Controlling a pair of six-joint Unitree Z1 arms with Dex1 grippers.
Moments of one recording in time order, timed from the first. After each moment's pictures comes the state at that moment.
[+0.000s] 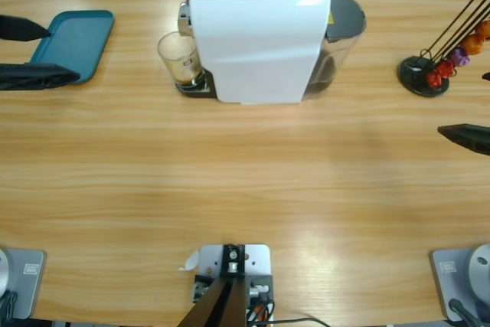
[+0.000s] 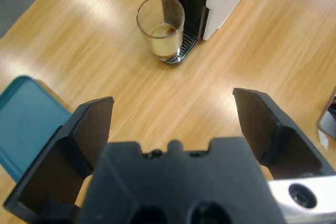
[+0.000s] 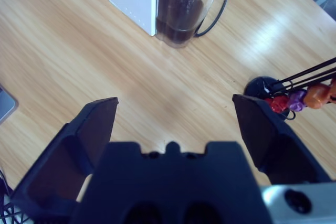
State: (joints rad) arm 0 -0.36 1.25 -0.91 0.45 -0.35 0.43; arm 1 0.72 0.93 -0.81 0.64 -0.10 -0.10
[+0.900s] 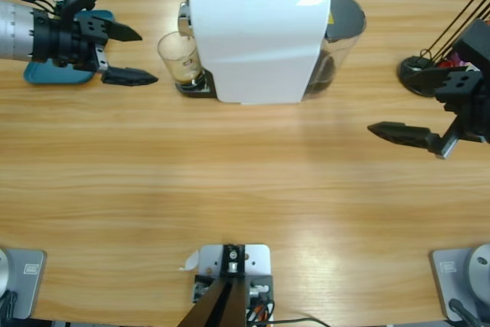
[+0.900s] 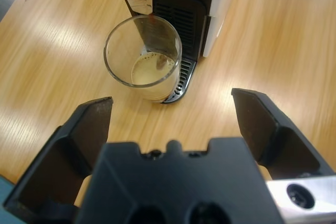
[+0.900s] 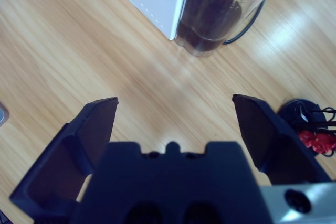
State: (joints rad) arm 0 -0.35 1.65 -0.87 0.07 -0.53 0.65; arm 1 0.72 1.17 -0.73 0.39 -0.03 -0.13
